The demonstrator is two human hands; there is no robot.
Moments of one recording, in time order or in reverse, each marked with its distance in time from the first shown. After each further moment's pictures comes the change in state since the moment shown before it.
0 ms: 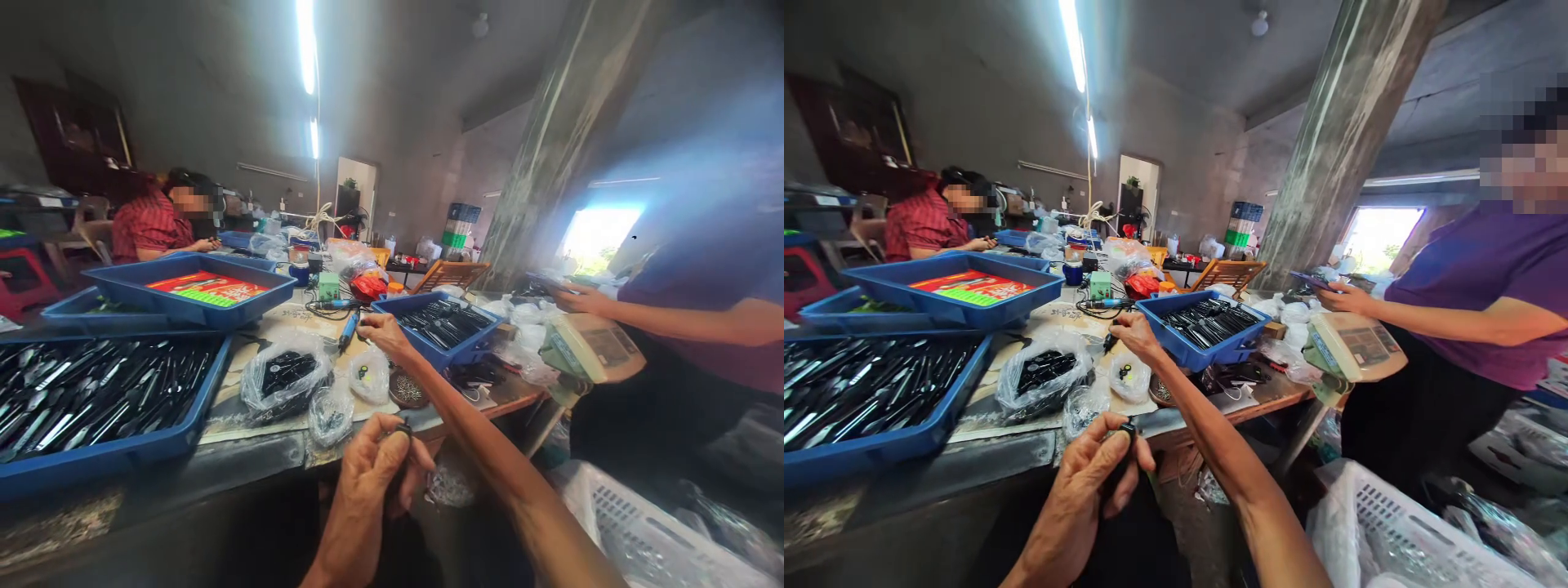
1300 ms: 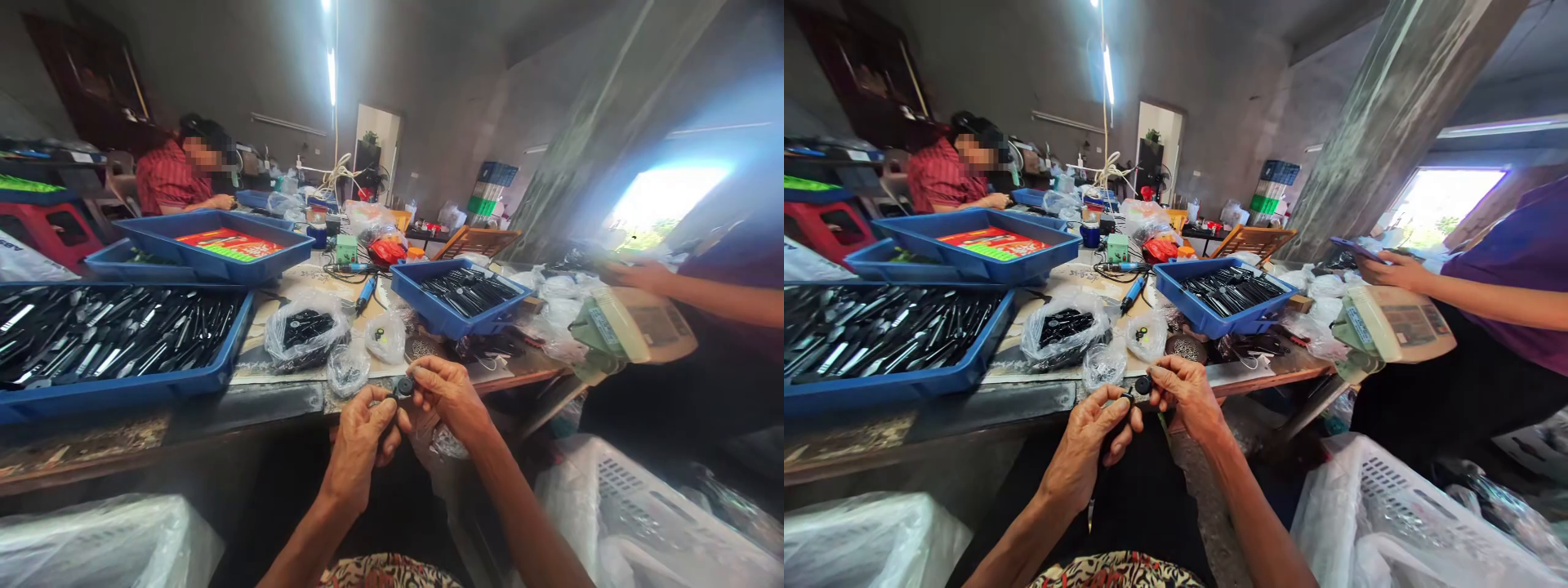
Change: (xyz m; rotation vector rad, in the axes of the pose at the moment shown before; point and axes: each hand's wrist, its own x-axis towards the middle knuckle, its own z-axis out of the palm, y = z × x) left_hand 0.000 -0.017 -0.030 0.097 0.227 -0.085; right_hand -0.161 0.012 0.001 0.700 -0.013 0.284
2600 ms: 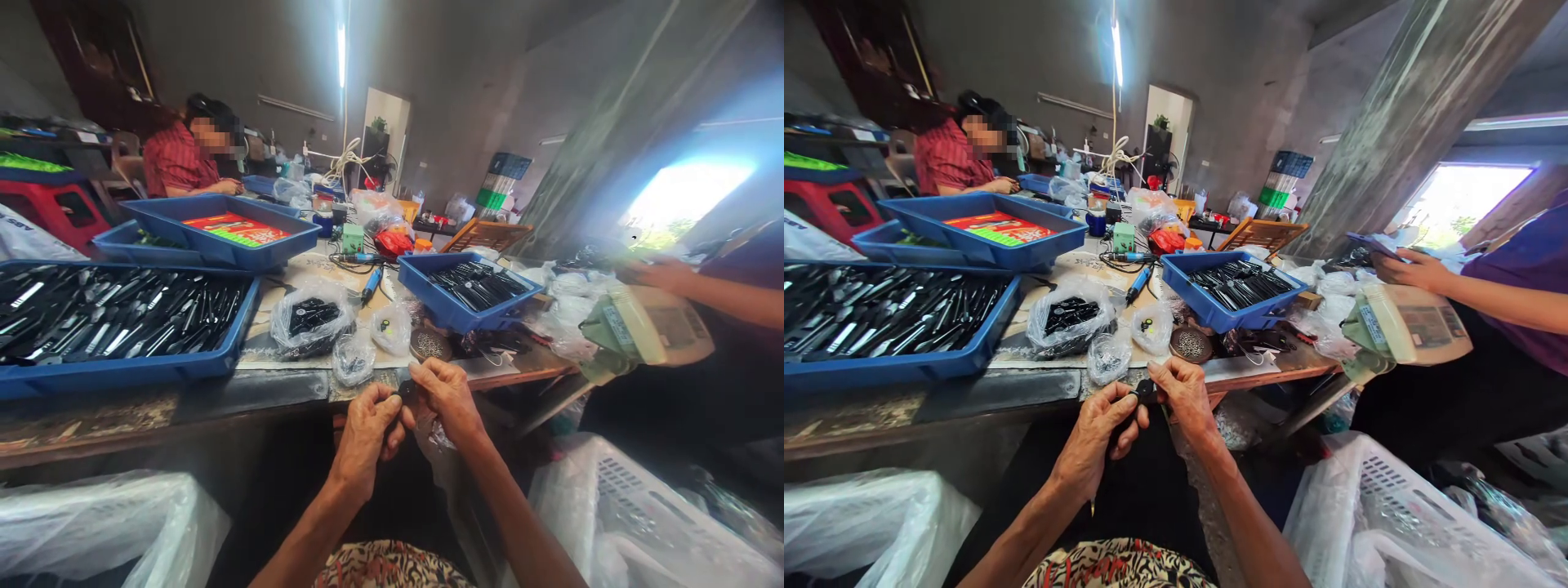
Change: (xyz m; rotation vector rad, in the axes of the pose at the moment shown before) left_hand 0.004 -0.018 -0.010 -0.007 -0.004 -0.040; right_hand -0.003 0.013 0.016 -0.187 0.169 -0.037
